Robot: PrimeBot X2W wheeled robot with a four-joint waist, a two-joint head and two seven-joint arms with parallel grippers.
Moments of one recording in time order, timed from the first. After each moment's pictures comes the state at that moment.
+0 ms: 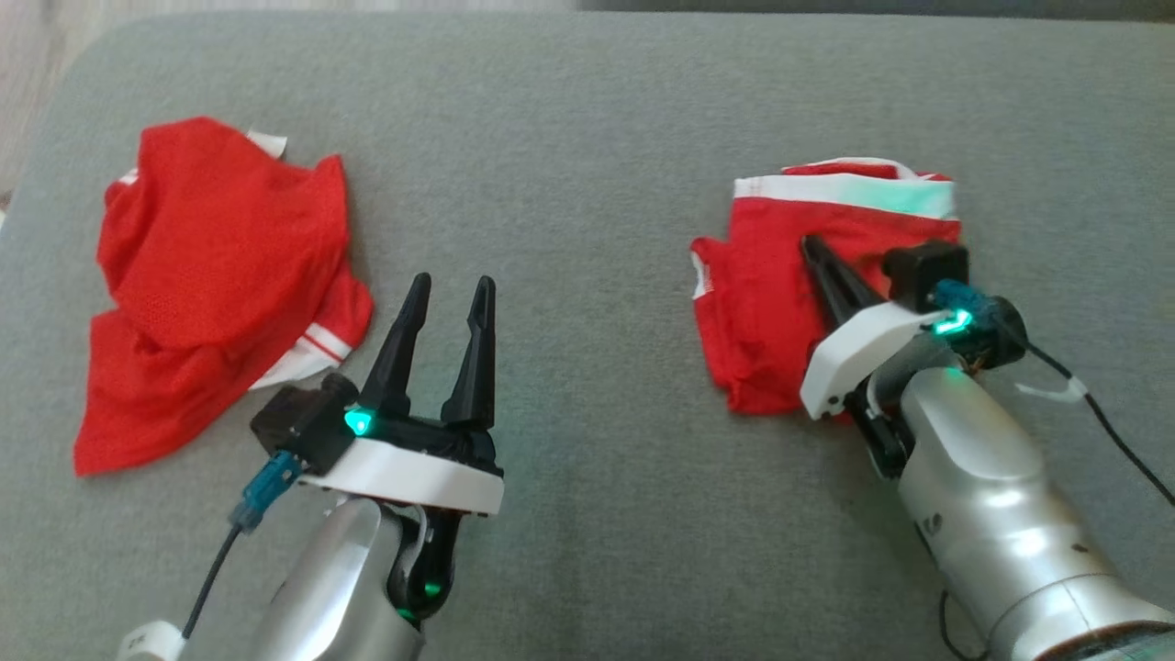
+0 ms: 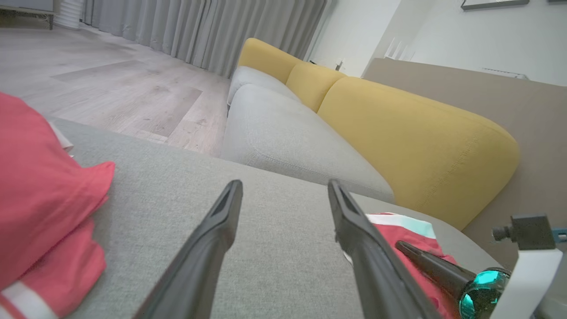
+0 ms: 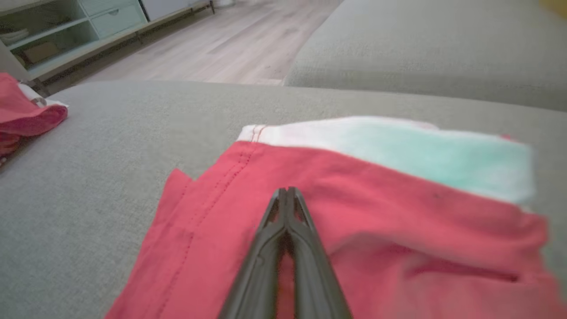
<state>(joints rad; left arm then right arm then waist) -0.31 0.05 -0.38 0.32 -0.54 -0.13 -0.26 -0.69 -0.07 0.33 1.03 0.21 0.13 -0.24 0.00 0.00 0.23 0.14</state>
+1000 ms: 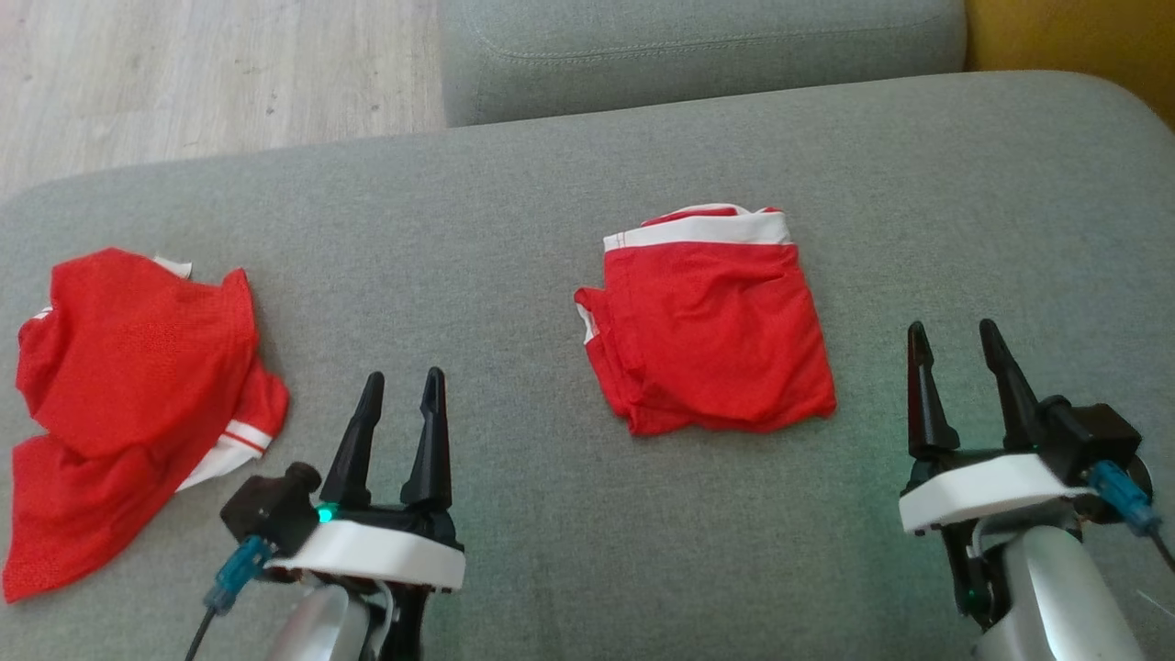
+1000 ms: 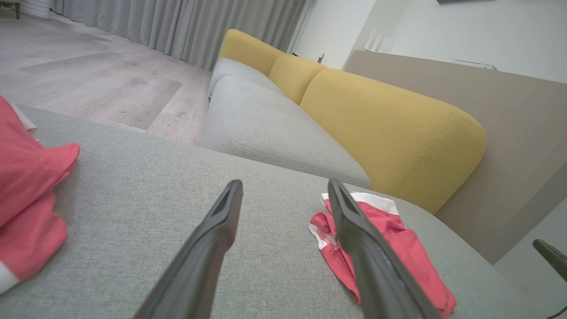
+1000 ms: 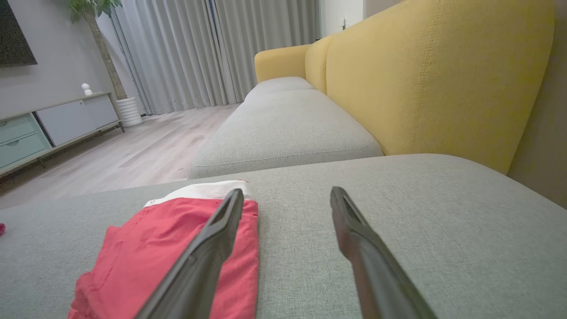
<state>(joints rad) -0.16 0.05 -0.29 0.35 -0.52 -0.13 -0.26 -0.16 -0.05 -0.02 0.38 0.13 0.13 -0.25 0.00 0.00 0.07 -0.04</state>
